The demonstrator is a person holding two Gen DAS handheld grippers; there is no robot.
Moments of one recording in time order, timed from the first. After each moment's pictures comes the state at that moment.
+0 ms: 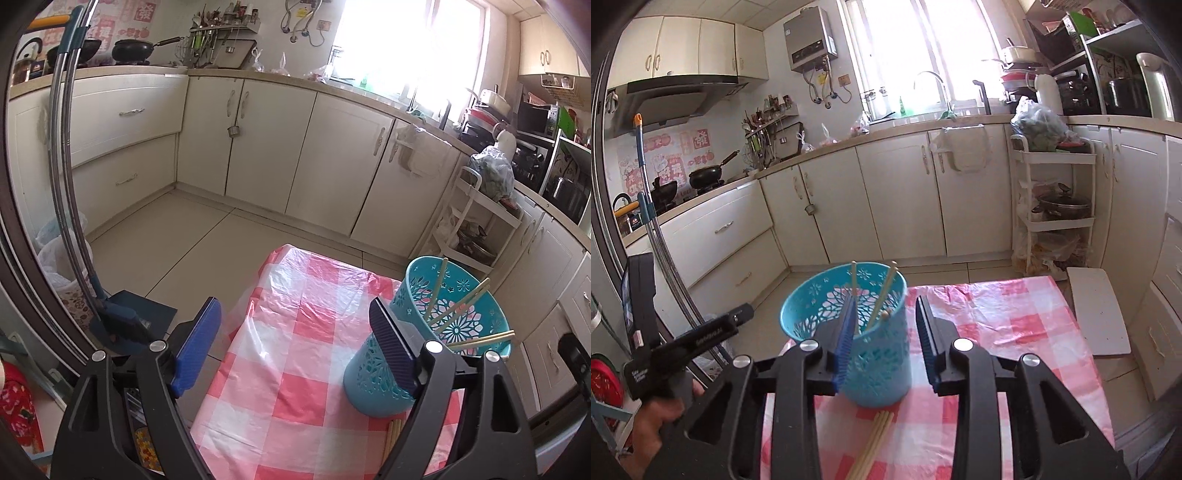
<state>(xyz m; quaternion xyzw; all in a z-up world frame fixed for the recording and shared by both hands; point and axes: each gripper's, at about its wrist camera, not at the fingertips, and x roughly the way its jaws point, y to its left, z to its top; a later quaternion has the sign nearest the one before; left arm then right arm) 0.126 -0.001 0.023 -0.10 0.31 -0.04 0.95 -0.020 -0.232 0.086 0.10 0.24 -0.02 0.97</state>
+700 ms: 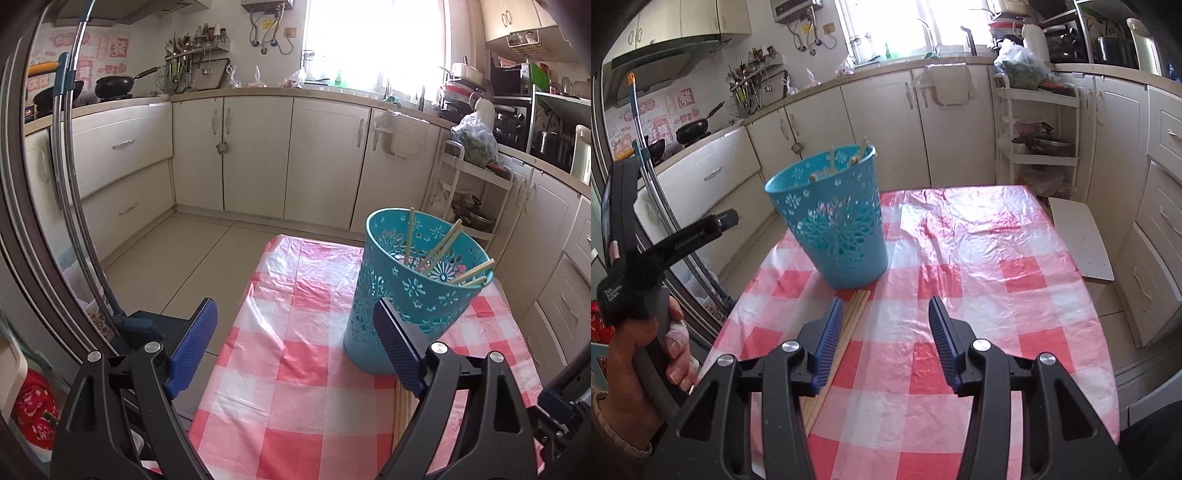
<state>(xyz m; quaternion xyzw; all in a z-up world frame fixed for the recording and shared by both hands) 0.067 -0.025 0.018 -0.02 0.29 -0.05 0.96 -0.073 -0.229 0.021 0.09 0.35 -0.03 0.93</state>
